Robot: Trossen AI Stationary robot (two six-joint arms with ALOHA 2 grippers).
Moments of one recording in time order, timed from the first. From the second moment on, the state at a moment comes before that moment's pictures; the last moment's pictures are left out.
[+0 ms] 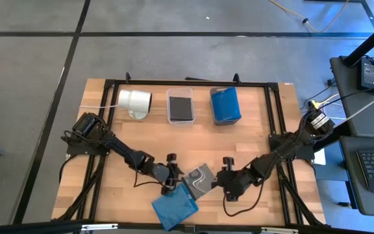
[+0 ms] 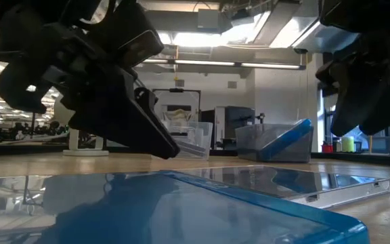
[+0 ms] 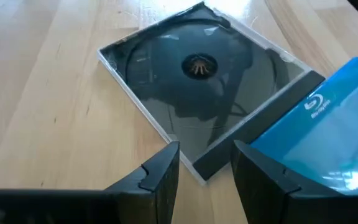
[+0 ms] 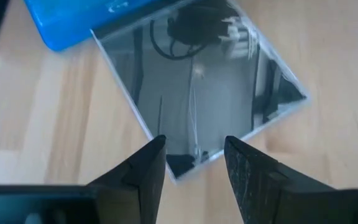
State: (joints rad) left arm -0.45 1.87 0.78 0.44 -0.29 -0.23; right arm 0.64 1.64 0.86 -0.23 0.34 0.52
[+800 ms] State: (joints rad) left arm -0.45 1.87 0.78 0.36 -0.40 -0.22; right arm 0.61 1.79 0.86 -0.09 0.51 0.49
